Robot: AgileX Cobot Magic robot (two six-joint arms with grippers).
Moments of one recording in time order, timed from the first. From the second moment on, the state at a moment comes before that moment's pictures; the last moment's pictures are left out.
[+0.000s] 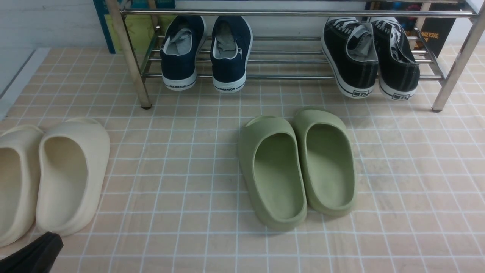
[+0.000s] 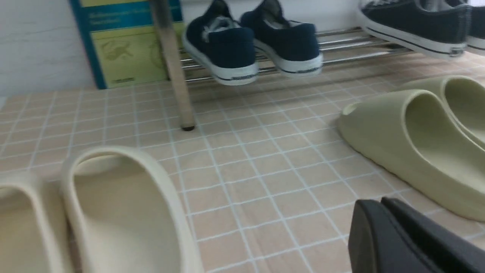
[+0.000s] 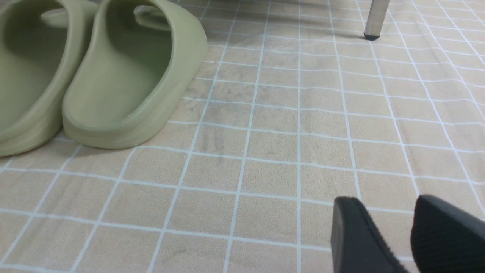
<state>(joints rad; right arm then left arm) 0.02 -0.01 0.02 0.16 0.37 -0.14 -0.29 0.01 -0.05 0.05 0.17 -0.01</state>
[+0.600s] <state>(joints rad) 0.02 -0.01 0.02 0.16 0.37 -0.14 -0.08 0.01 0.03 -0.04 0.34 0.00</state>
